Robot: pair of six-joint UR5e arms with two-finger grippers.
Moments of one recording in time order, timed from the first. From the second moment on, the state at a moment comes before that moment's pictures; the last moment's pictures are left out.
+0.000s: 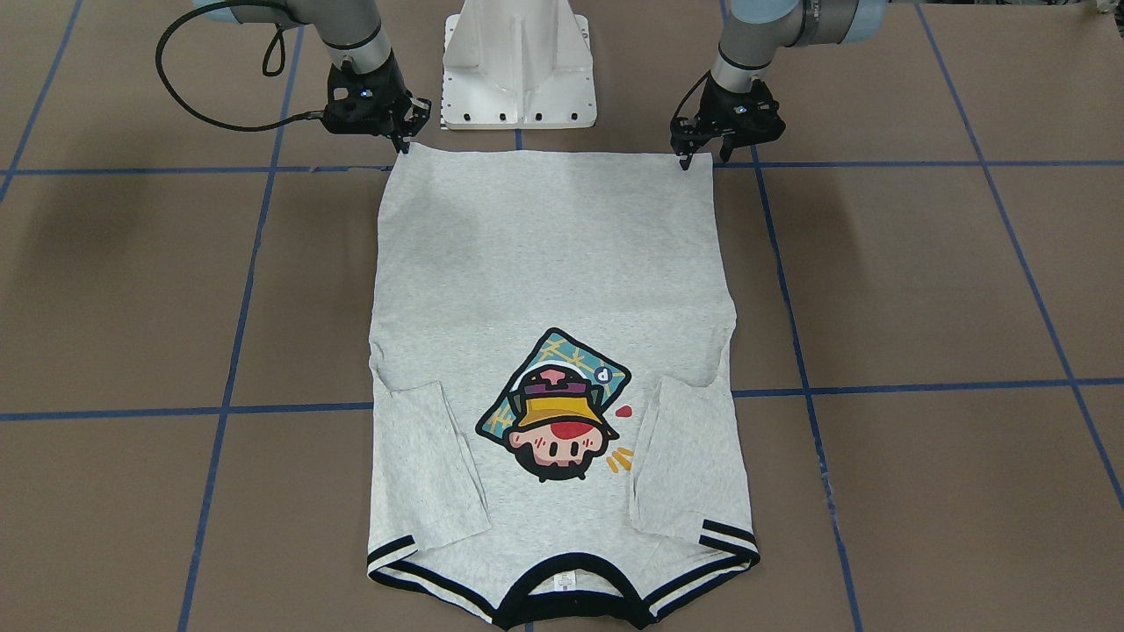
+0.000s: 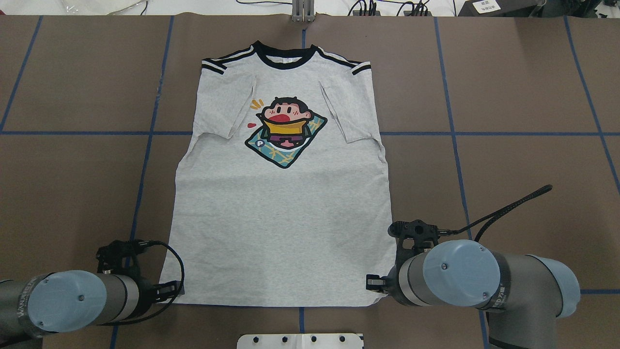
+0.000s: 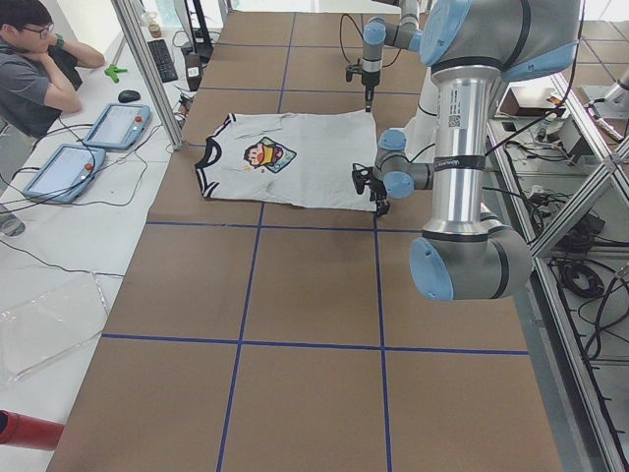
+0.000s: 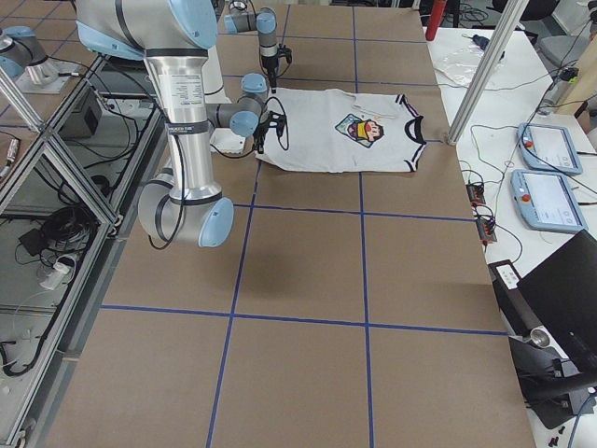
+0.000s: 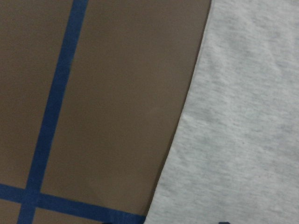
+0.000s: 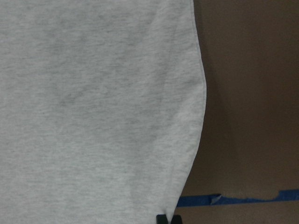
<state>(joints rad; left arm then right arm) -0.17 -1.55 -2.06 -1.92 -1.64 -1.69 0.21 -1.35 2.10 -1.48 1.75 1.54</state>
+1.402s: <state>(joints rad) -0.18 -1.62 -2.12 -1.82 -1.64 -1.69 0.23 -1.37 2.14 -1.48 1.79 1.54</state>
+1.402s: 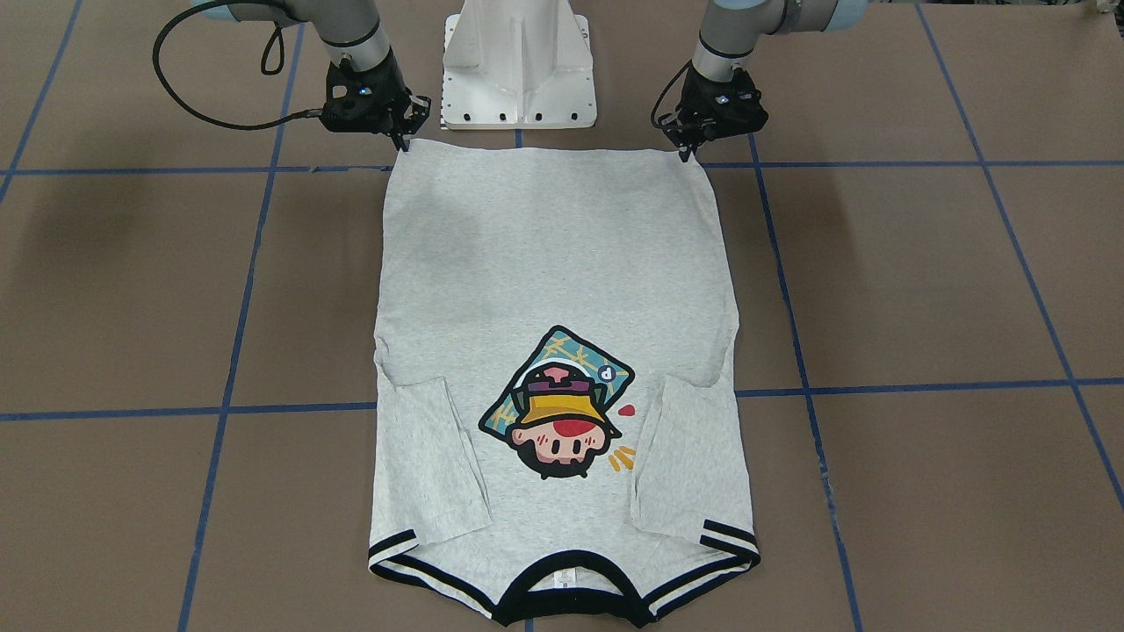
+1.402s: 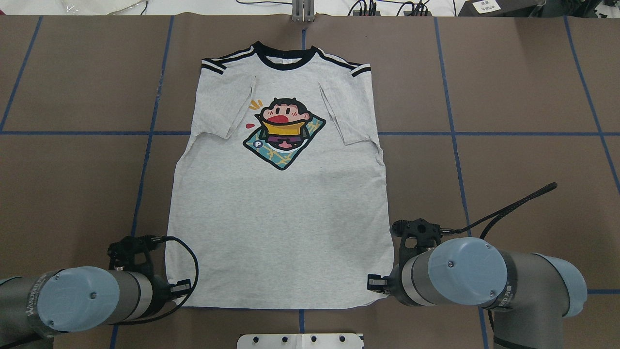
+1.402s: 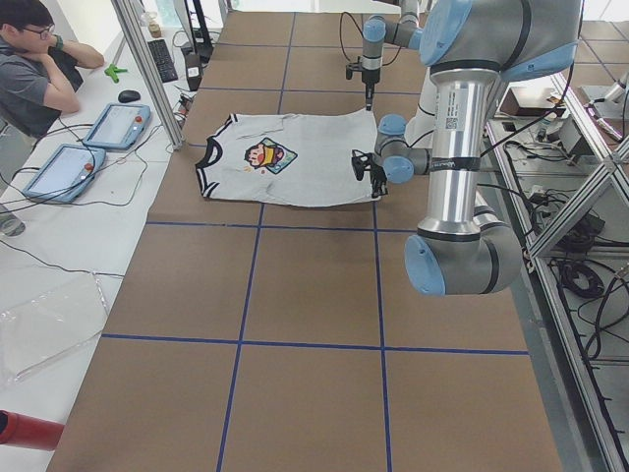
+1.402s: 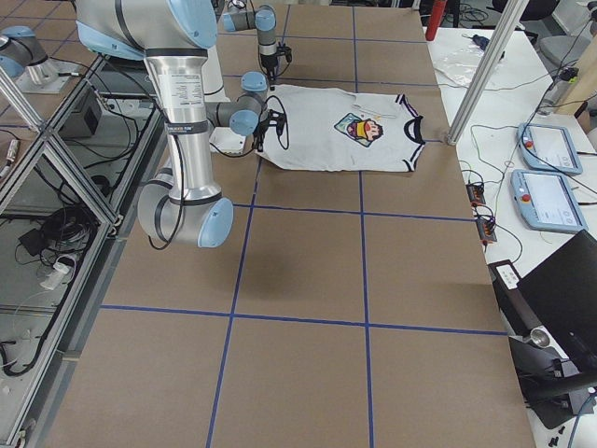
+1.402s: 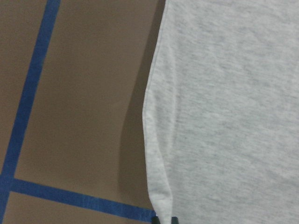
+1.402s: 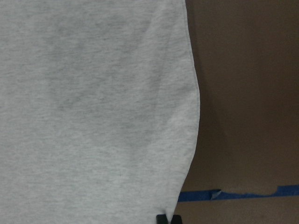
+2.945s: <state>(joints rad) -0.01 -1.62 -2.49 -1.63 -1.66 -1.69 0.46 -1.64 2.39 -1.38 2.33 1.47</state>
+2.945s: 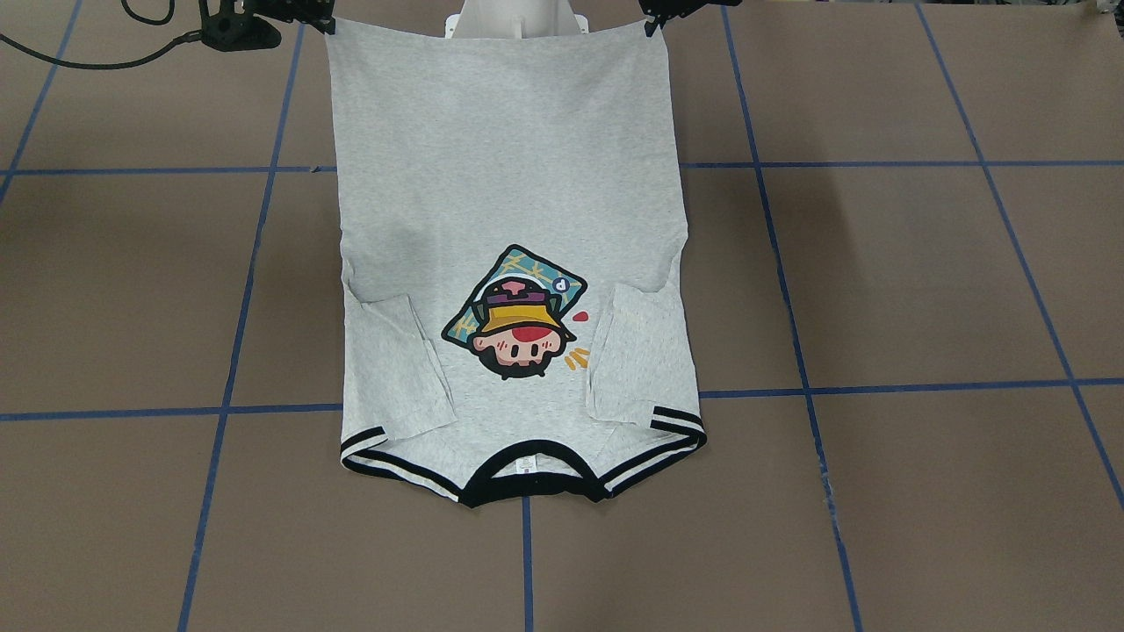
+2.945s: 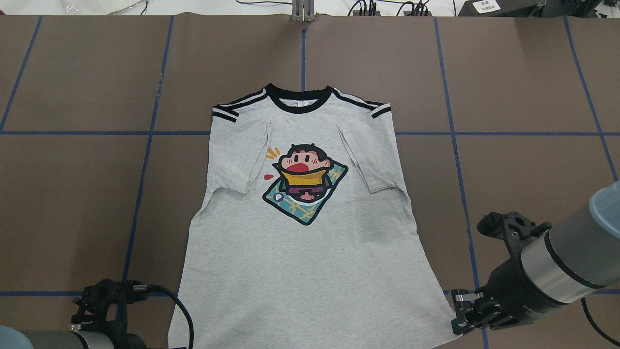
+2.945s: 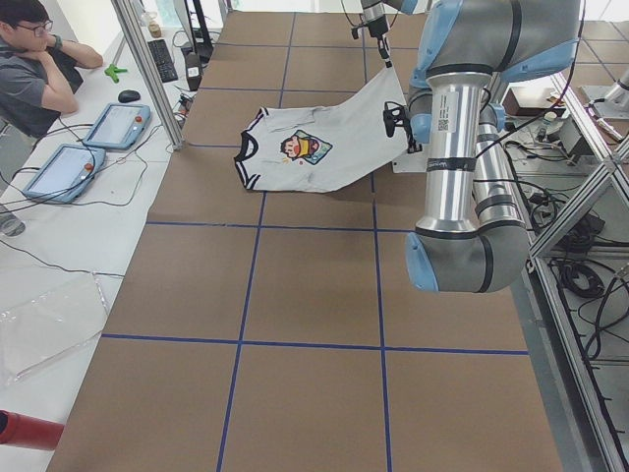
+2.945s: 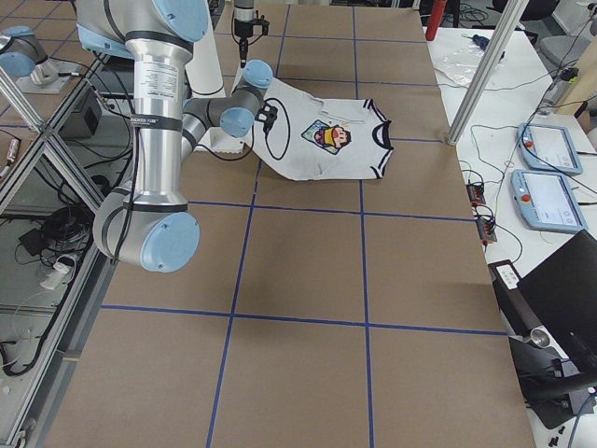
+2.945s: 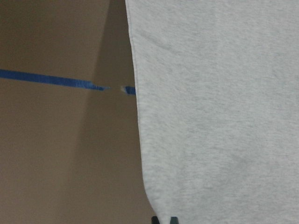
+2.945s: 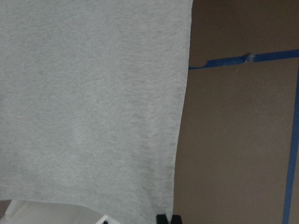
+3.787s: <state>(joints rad) -0.35 -1.73 -2.35 -1.62 -1.71 -1.50 0.80 -1.45 2.10 -1.36 2.34 1.12</state>
